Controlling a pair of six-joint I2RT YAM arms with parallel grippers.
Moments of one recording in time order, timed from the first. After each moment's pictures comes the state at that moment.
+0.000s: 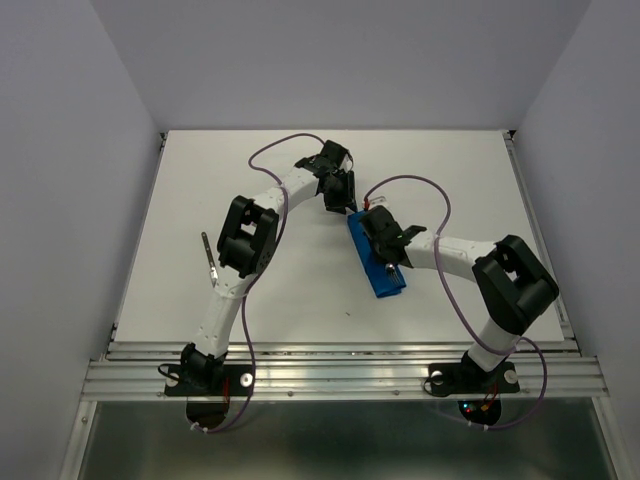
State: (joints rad) left arm -0.56 2.43 2.05 -0.62 0.23 -0.55; right arm 0.67 1.69 0.97 -0.28 0.42 0.24
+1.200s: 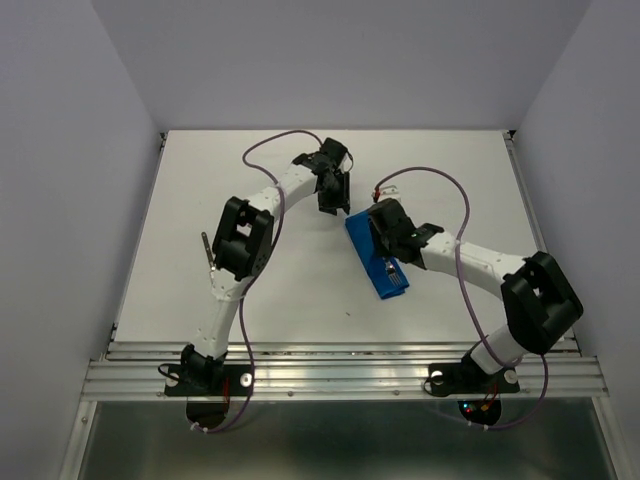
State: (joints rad) left arm -0.56 2.37 2.04 -0.73 0.14 -0.53; right arm 0.65 1.57 0.96 -0.30 0.44 0.26
